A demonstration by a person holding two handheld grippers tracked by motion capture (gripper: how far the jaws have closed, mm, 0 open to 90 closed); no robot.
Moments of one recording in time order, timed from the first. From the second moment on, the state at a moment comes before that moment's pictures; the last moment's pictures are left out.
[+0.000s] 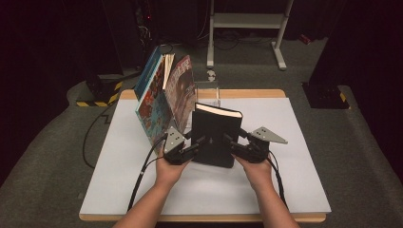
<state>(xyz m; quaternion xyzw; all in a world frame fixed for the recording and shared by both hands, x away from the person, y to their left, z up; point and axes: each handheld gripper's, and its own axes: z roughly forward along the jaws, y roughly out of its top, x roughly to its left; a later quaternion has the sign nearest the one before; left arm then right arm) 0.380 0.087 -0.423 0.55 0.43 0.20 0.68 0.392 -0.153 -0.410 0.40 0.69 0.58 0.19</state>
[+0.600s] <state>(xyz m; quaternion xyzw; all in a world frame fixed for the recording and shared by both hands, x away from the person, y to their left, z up) 0.374 0.080 -0.437 0.57 0.42 0.22 0.67 0.388 -0.158 -0.424 0.40 0.68 0.58 0.19</state>
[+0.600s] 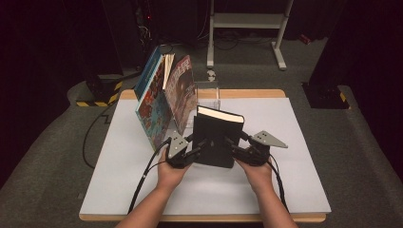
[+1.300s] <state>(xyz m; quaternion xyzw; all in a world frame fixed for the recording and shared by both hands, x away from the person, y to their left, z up) 0.361 0.089 -0.446 0.57 0.42 0.23 0.67 0.371 -0.154 -0.426 0.38 0.68 0.58 0.21</state>
